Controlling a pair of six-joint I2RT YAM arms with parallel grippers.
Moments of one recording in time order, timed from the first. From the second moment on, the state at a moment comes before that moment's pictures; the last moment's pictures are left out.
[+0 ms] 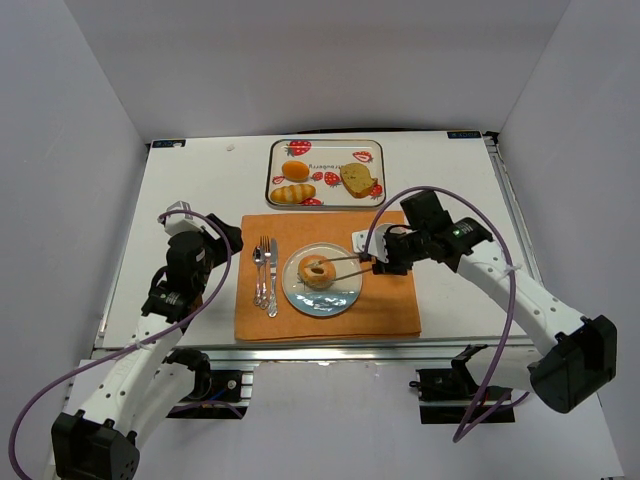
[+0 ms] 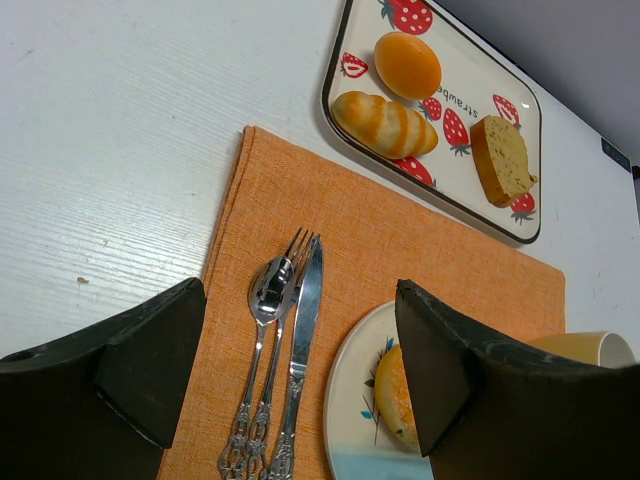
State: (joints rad) left arm -0.27 0.75 0.55 -0.14 -0.25 -0.64; right arm 0.58 1.22 1.06 -0.81 -0.52 -1.12
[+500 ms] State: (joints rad) left arm -0.27 0.75 0.55 -0.14 -0.25 -0.64; right arm 0.49 1.57 1.44 -0.65 -0.46 -0.92
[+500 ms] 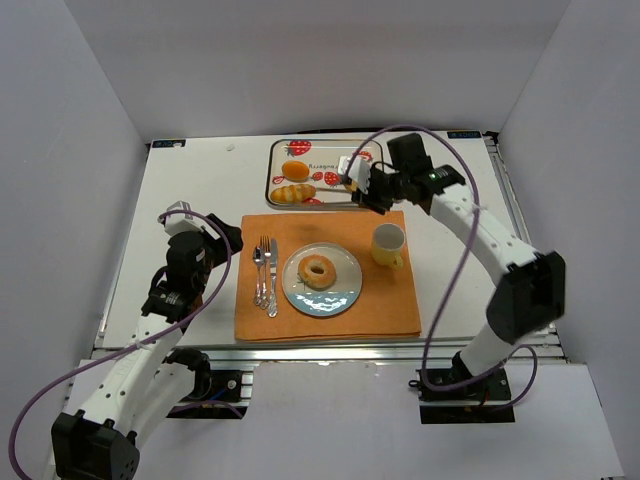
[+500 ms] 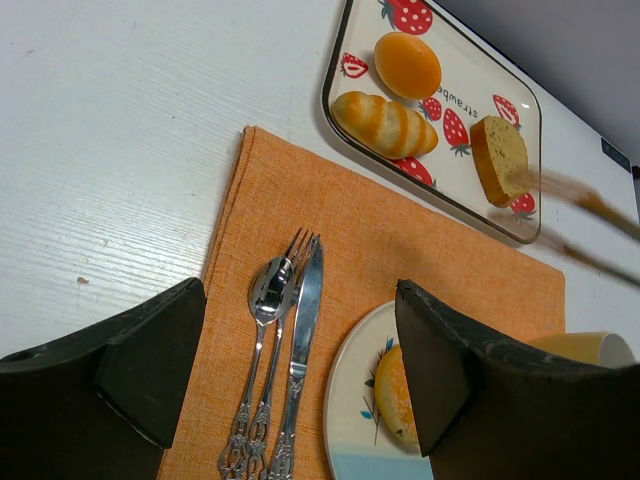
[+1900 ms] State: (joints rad) left arm -0.27 0.76 0.55 -0.14 -0.26 -0.65; right arm 0.41 2.07 1.78 -0.58 -0.36 -1.16
